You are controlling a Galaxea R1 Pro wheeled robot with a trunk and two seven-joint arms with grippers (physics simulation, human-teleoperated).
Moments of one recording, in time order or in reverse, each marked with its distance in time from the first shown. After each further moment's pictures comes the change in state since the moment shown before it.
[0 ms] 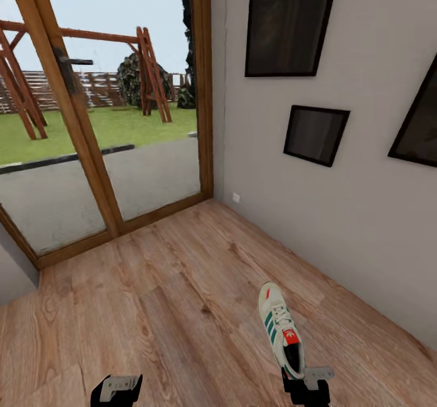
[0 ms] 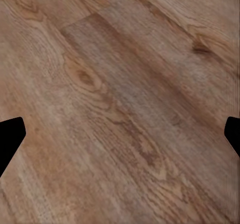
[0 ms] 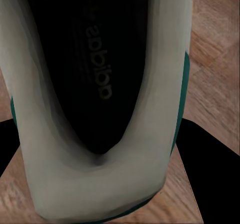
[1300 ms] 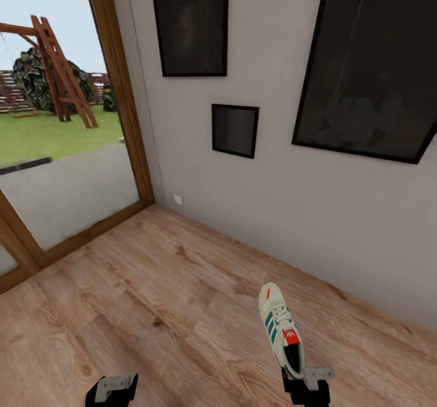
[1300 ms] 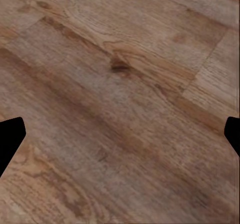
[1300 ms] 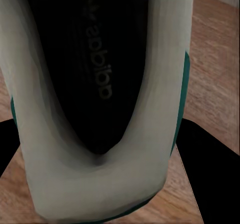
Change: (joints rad) left arm 0.000 0.002 0.053 -0.001 -0.006 -0.003 -0.001; right arm 0.000 0.000 -0.001 0.000 -0.001 0.000 -0.001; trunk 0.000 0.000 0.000
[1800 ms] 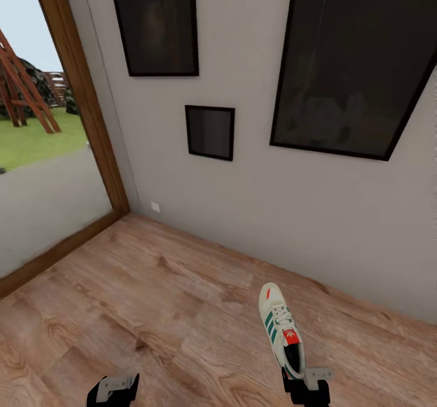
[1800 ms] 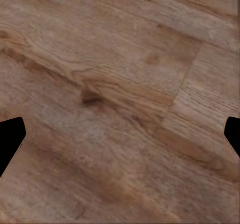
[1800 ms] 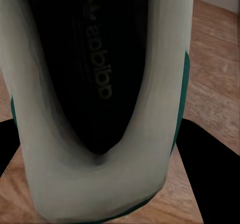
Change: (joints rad) left arm 0.000 -0.005 -0.002 0.000 -0.001 0.000 0.000; right arm 0.000 0.000 0.000 0.000 0.000 0.000 0.000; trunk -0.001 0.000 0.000
